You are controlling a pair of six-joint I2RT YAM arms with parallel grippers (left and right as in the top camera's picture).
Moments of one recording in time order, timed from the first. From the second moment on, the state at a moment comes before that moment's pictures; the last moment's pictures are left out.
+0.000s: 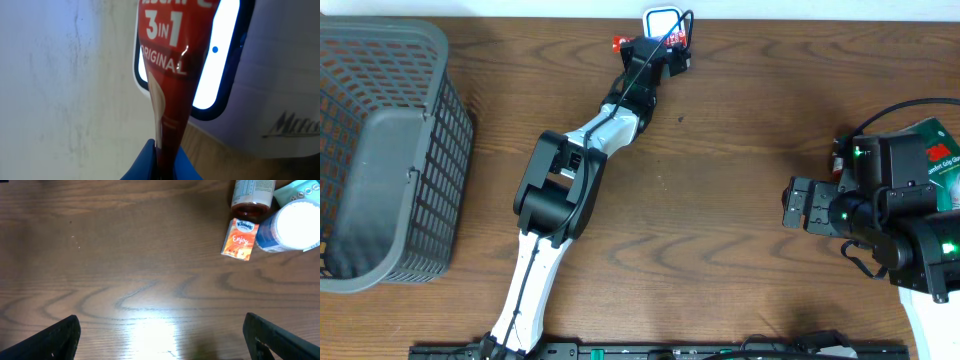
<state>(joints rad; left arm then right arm) -0.44 2.46 1.76 0.35 -0.40 1.22 0.17 1.09 1.38 -1.38 0.04 0.32</state>
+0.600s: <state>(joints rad) -0.41 2.47 1.76 0.36 -0.39 1.22 0.17 1.09 1.38 -1.38 0.04 0.32</state>
